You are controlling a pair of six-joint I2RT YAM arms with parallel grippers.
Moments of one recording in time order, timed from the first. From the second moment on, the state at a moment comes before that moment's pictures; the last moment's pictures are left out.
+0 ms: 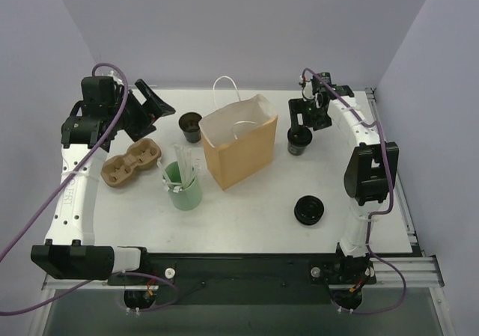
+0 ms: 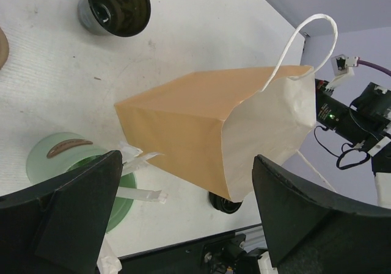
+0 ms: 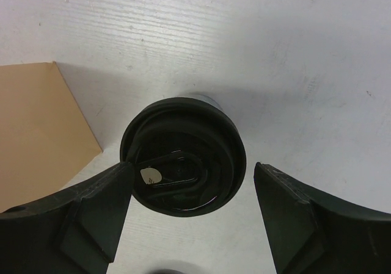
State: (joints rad) left arm -0.04 1.31 1.60 -0.91 0.30 -0.74; right arm 0.15 1.99 1.78 -0.85 -0.08 -0.02
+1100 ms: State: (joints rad) left arm -0.04 1.31 1.60 -0.91 0.42 -0.71; right arm 0.09 2.01 1.82 -0.88 -0.06 0.03
